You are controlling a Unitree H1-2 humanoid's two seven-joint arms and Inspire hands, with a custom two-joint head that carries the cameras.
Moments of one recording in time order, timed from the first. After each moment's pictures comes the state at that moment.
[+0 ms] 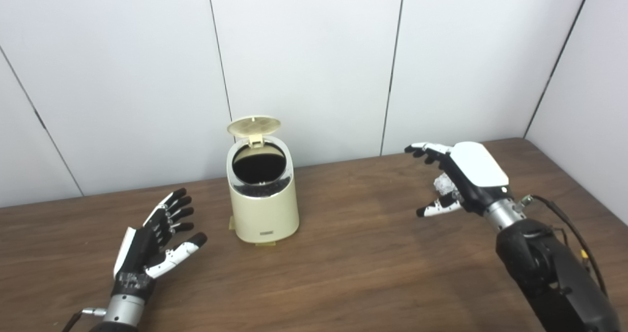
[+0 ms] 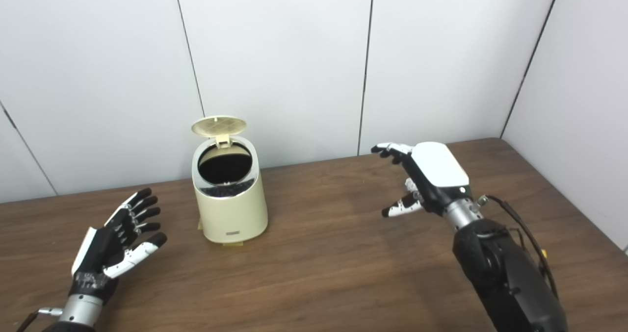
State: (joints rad) left arm -0.30 0.22 0.03 0.37 -0.03 -0.34 -0.17; right arm -0.32 -0.50 0.02 -0.02 -0.81 0.04 0.02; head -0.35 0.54
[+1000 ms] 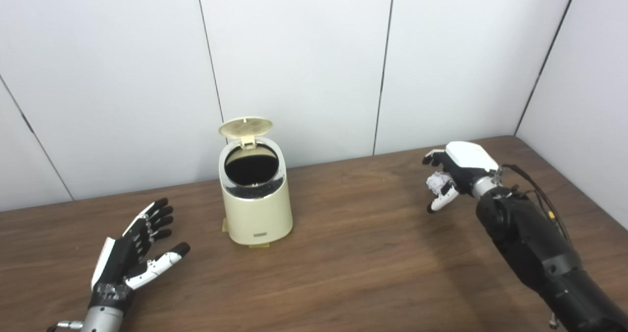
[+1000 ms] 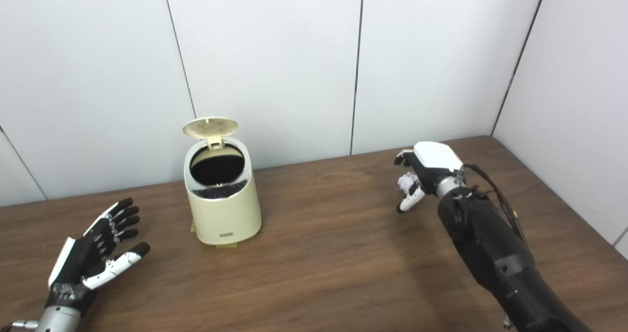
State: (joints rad) left arm -0.28 0.25 0.04 0.34 -0.03 -0.30 -0.18; right arm -0.51 -0.56 0.17 0.35 -0.85 0.25 0.16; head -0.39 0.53
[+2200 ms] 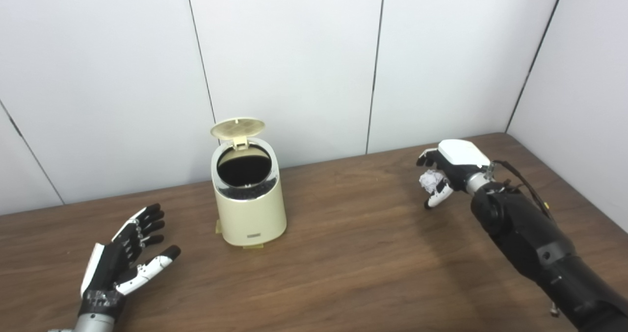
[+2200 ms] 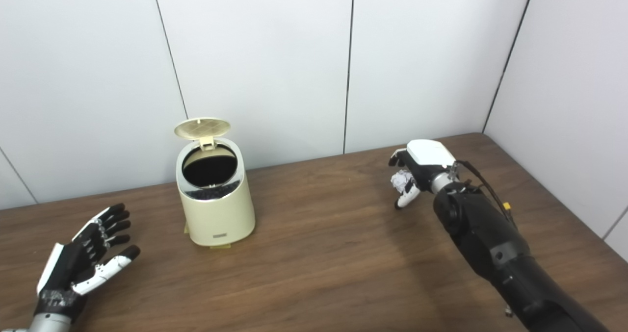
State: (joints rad) left arm -0.28 0.25 0.04 0.33 -0.03 -0.30 -0.17; right arm -0.54 -0.61 0.24 0.42 -0.78 0.24 0.15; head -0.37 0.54
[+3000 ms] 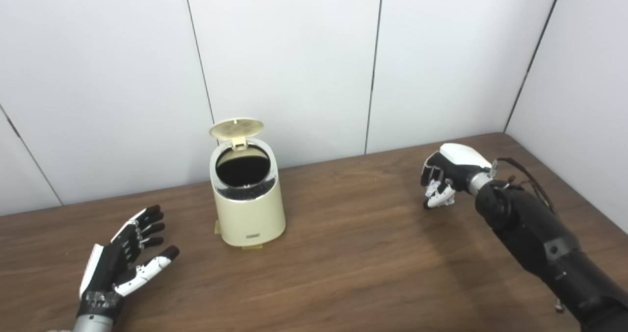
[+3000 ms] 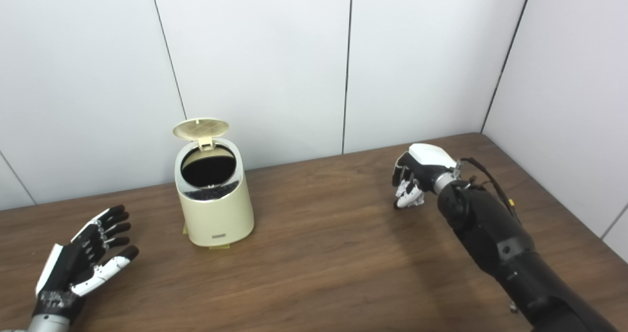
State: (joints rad) left arm -0.27 0.26 0.04 0.33 -0.02 -0.30 -0.17; right arm -0.54 -0.63 0.23 0.42 -0.68 0.20 0.17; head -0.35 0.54
